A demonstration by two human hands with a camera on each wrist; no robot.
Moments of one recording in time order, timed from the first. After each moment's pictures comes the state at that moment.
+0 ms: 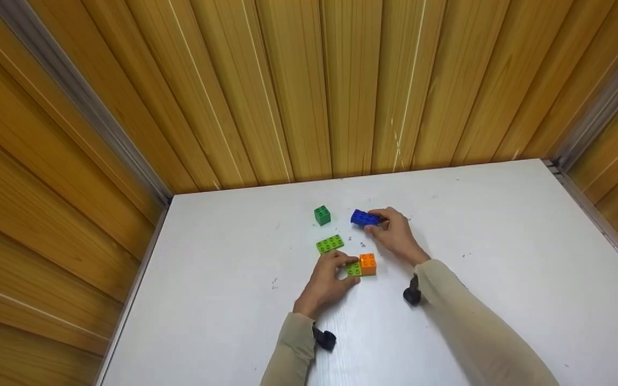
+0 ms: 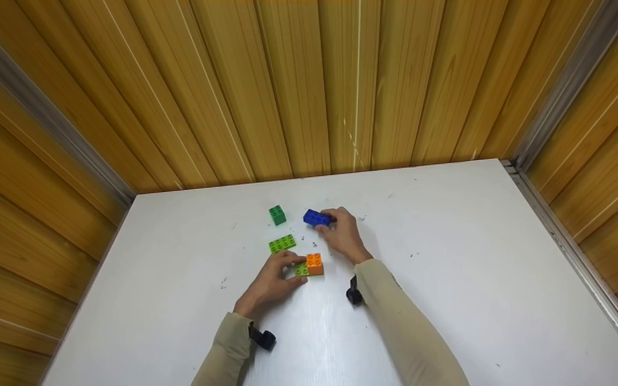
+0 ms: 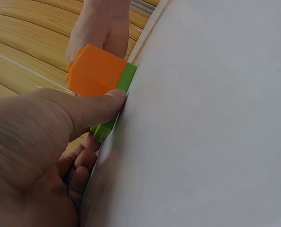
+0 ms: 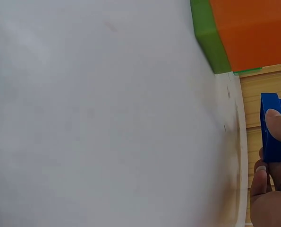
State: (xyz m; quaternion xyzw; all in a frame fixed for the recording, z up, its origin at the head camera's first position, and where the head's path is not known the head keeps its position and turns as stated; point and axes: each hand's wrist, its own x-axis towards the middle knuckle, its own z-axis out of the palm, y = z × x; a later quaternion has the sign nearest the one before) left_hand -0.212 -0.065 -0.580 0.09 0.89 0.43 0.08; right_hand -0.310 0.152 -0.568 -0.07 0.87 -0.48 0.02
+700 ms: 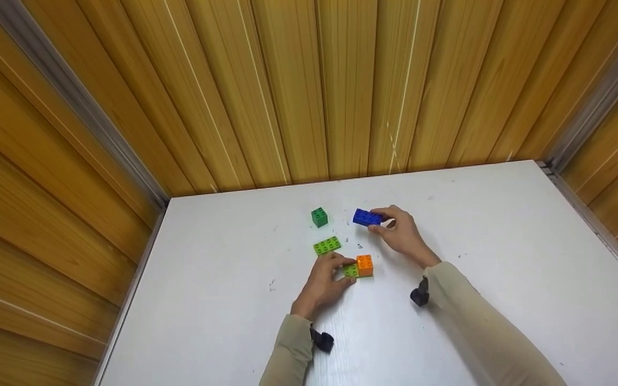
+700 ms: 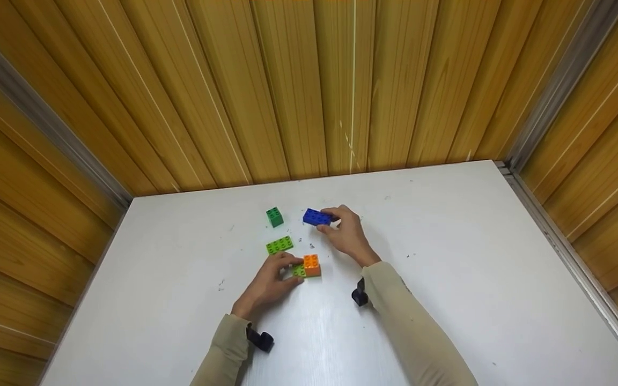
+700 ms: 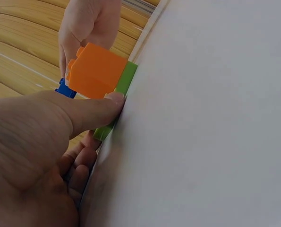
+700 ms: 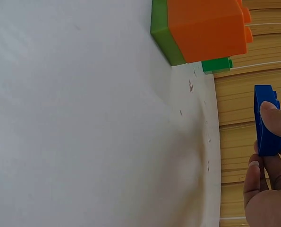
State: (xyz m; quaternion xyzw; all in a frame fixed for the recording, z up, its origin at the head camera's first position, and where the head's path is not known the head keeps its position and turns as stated) left_hand -0.213 -0.065 -0.581 0.08 0.89 0.44 0.09; right_hand -0.301 0.168 -0.547 -0.09 0.88 -0.47 -0.01
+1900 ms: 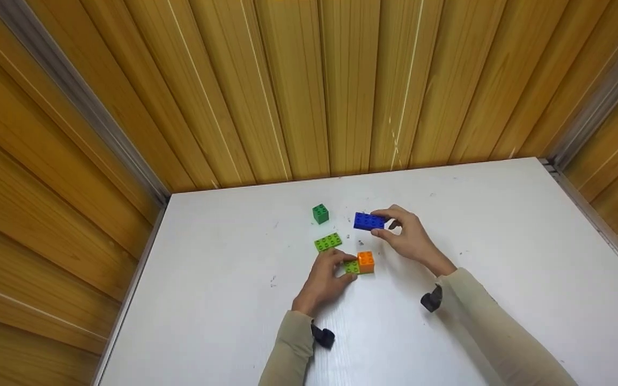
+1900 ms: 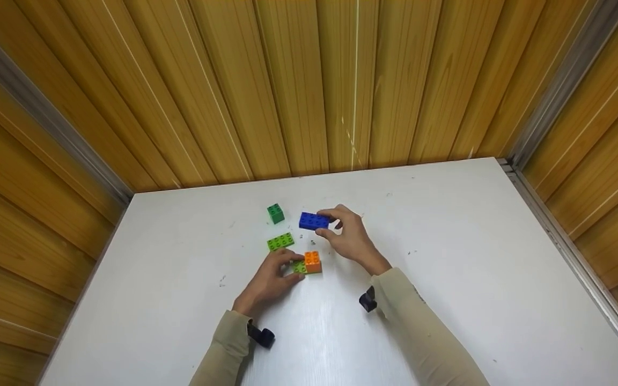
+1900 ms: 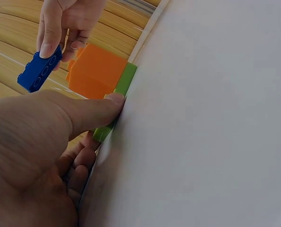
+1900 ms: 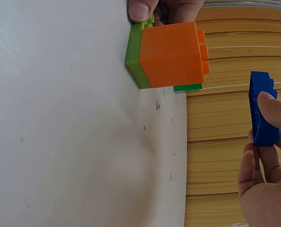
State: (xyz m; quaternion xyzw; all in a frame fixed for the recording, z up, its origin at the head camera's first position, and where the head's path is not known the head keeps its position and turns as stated) left_hand -0.210 -0.065 -0.581 0.08 0.89 0.44 0.09; right_hand -0.271 0.174 -0.526 -0.18 0.86 -0.48 -0.03
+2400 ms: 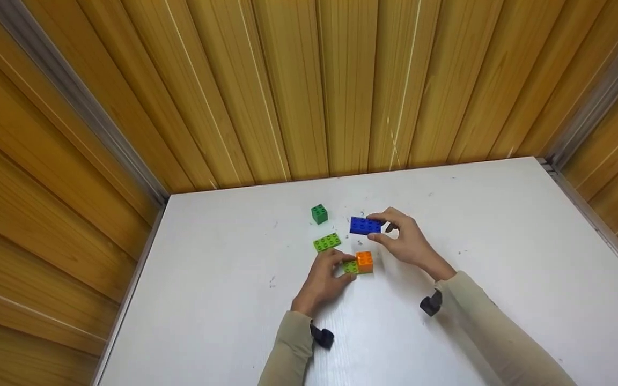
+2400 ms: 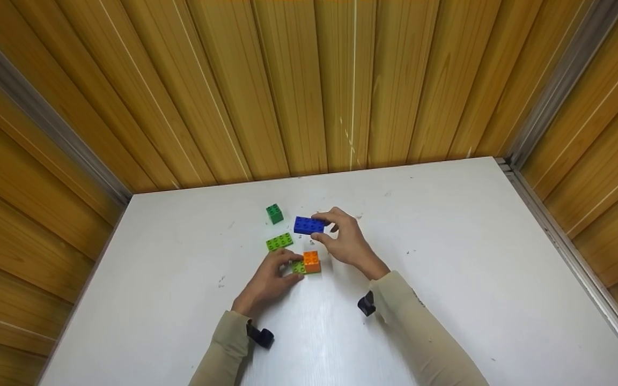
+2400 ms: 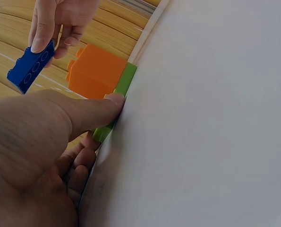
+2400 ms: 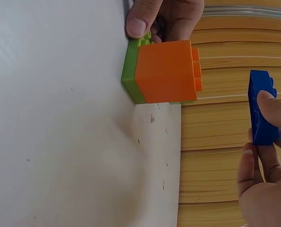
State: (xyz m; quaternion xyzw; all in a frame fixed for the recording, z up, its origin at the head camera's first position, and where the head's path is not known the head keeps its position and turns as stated) left_hand -0.212 -0.065 -0.582 0.09 0.89 0.45 0.09; right_hand -0.262 0.169 -0.522 -0.20 0.85 -0.49 -0.04
